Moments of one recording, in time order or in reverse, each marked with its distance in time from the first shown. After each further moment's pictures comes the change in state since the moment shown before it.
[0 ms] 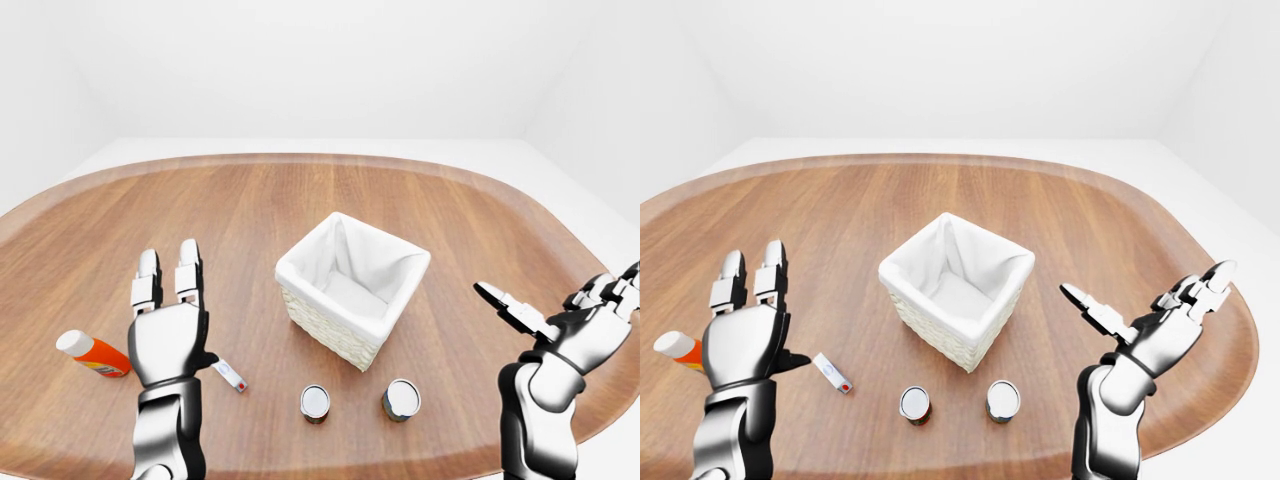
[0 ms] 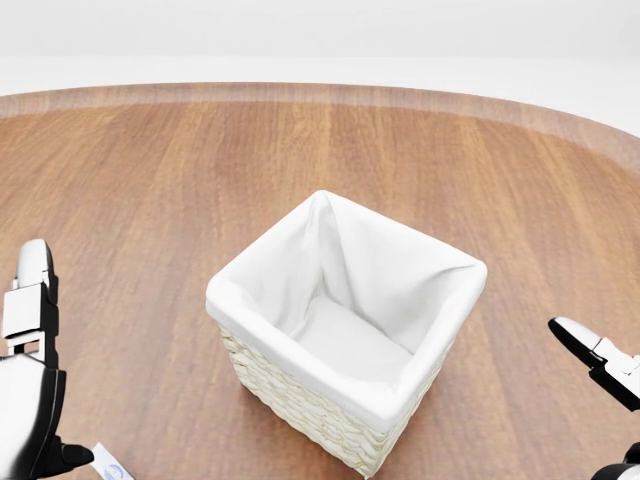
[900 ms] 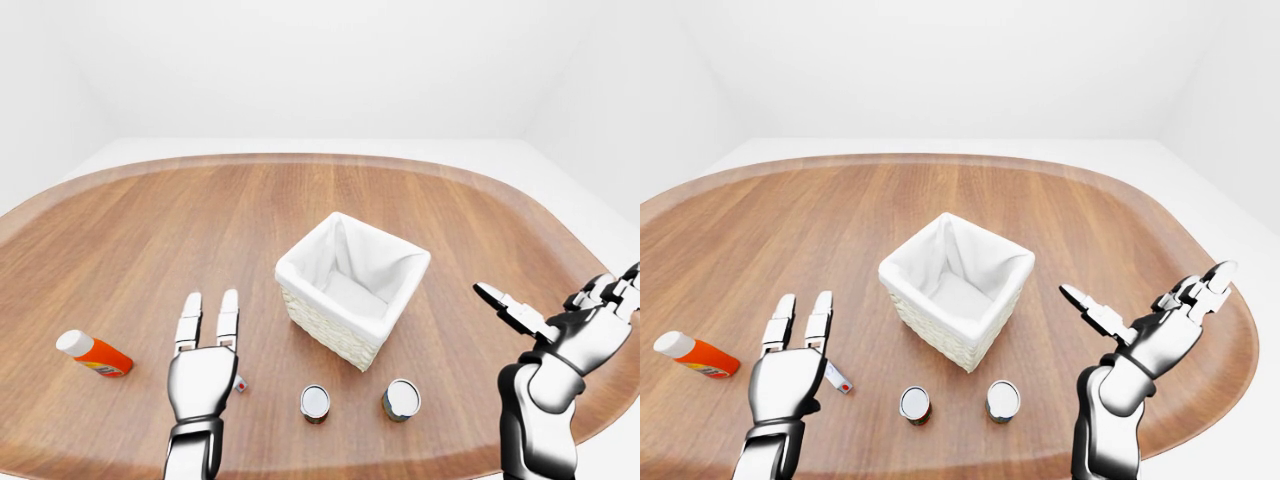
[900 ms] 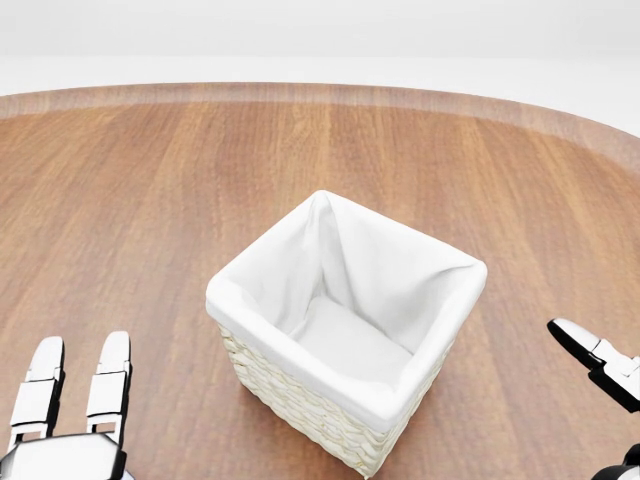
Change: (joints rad) left arm 0.155 0.051 -0.146 0.230 0.174 0.005 0.188; right arm 0.006 0.003 0.003 0.002 -0.012 -0.016 0.000
